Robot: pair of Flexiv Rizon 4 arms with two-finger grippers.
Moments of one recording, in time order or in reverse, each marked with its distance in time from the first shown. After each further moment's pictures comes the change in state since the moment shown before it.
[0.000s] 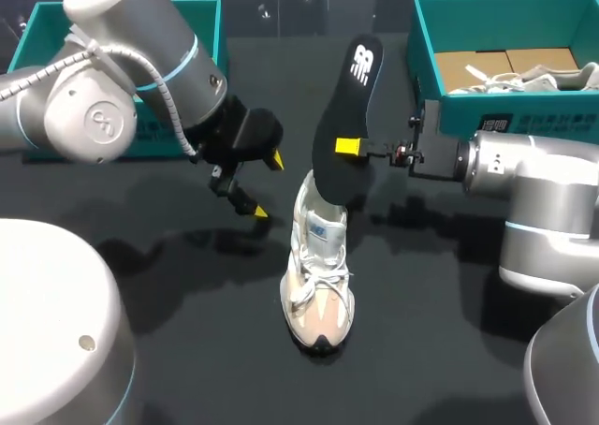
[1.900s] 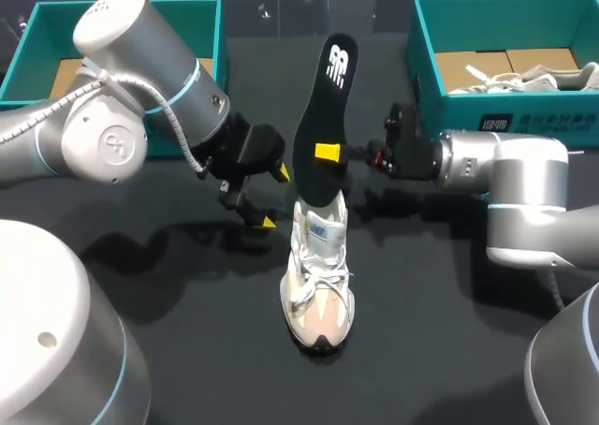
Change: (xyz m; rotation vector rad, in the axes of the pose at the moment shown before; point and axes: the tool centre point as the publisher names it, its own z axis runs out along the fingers) left arm -0.008 0.010 0.039 0.060 -0.003 -0.012; right arm -0.020 -0.008 0.029 0.022 0.175 -0.232
